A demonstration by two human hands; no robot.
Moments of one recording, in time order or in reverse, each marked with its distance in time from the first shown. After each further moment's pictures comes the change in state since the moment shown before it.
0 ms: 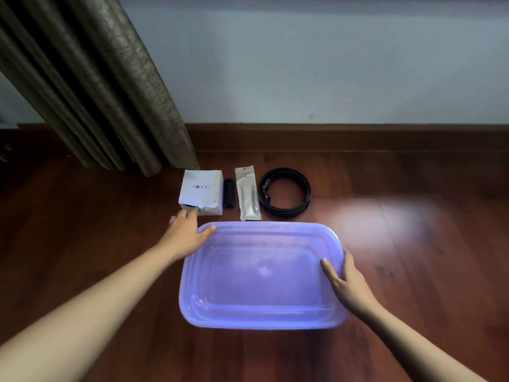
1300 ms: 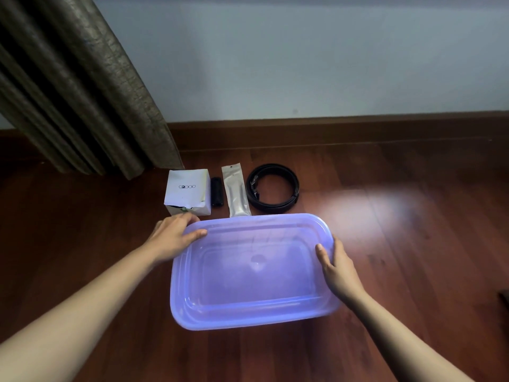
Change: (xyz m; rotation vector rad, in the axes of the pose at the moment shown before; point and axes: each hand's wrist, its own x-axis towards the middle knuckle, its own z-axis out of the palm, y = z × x) left_hand 0.012 -0.015 0.004 0.068 0.032 0.268; right_hand 0.005 -0.003 0.012 -0.017 0.138 -0.005
